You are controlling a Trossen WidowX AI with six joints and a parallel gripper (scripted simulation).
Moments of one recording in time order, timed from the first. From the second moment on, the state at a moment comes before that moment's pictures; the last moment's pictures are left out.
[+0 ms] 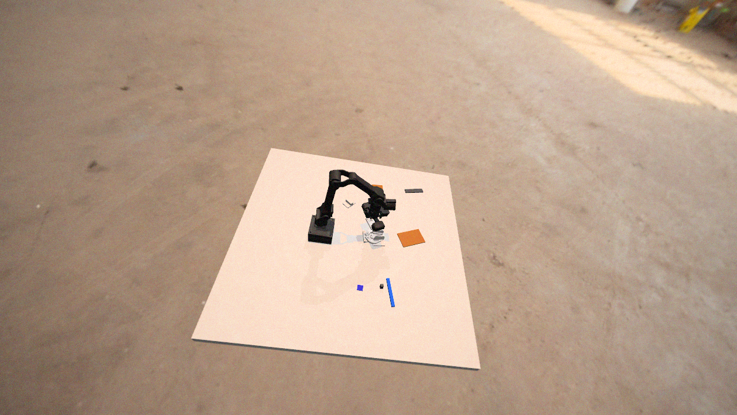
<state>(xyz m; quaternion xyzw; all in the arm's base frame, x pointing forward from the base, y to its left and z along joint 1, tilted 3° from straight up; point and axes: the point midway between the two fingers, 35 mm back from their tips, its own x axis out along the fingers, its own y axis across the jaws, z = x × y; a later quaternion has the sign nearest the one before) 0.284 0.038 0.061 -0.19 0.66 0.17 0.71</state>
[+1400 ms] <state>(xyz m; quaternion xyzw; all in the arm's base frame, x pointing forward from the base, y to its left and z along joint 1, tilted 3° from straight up) 0.277 0.008 0.062 -0.06 0.68 0.05 0.73</state>
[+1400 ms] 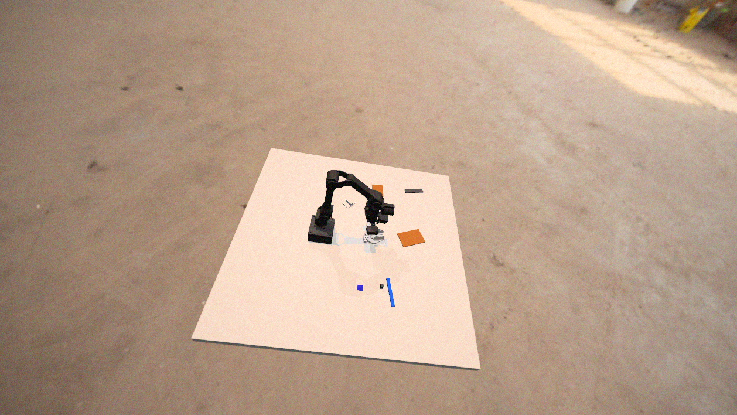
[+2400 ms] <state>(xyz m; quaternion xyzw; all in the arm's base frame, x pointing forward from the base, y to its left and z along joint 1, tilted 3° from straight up) 0.271 0.006 0.061 -0.07 0.68 0.05 0.73</state>
